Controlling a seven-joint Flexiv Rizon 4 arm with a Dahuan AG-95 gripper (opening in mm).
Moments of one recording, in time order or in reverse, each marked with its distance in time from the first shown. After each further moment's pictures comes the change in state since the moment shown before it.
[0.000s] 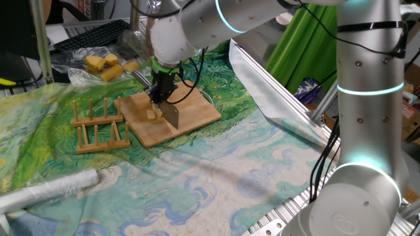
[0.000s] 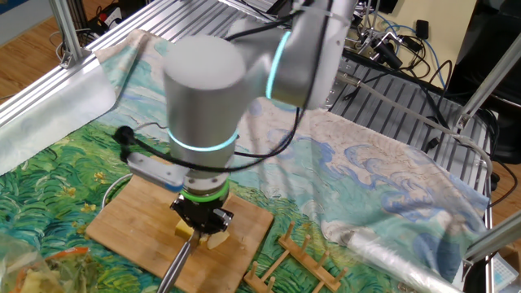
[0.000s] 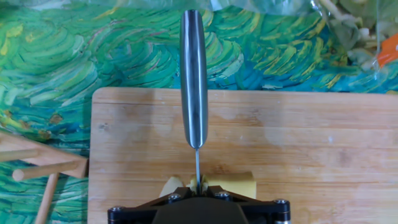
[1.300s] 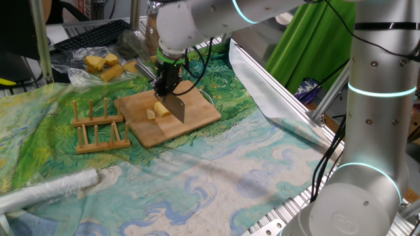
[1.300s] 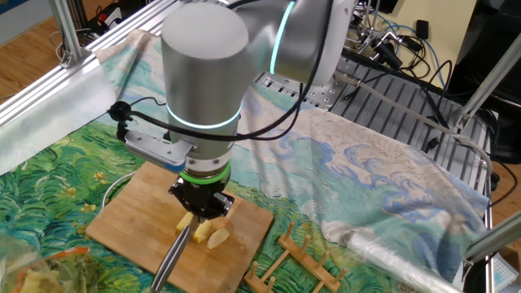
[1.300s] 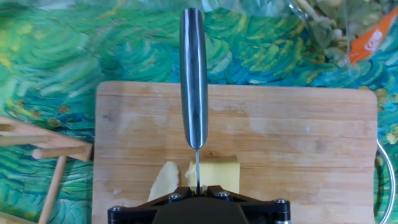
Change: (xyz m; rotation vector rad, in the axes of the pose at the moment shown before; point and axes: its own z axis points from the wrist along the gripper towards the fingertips) arm 0.009 -0.007 -0.038 0.044 0.008 -0.013
